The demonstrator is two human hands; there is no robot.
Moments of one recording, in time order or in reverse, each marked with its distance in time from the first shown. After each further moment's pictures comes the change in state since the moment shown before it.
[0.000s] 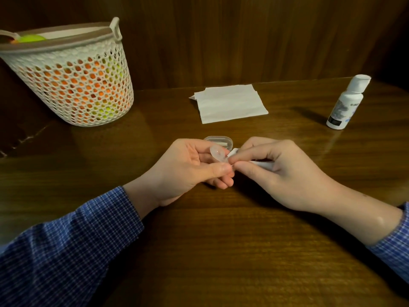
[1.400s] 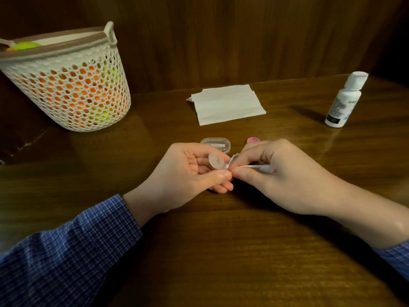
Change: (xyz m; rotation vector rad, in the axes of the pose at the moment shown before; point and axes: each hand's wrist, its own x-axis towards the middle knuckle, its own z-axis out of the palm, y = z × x) left_hand -0.004 0.001 0.009 0.249 0.068 0.103; right_hand -0.001 -0.008 -0.006 -0.092 -0.104 0.118
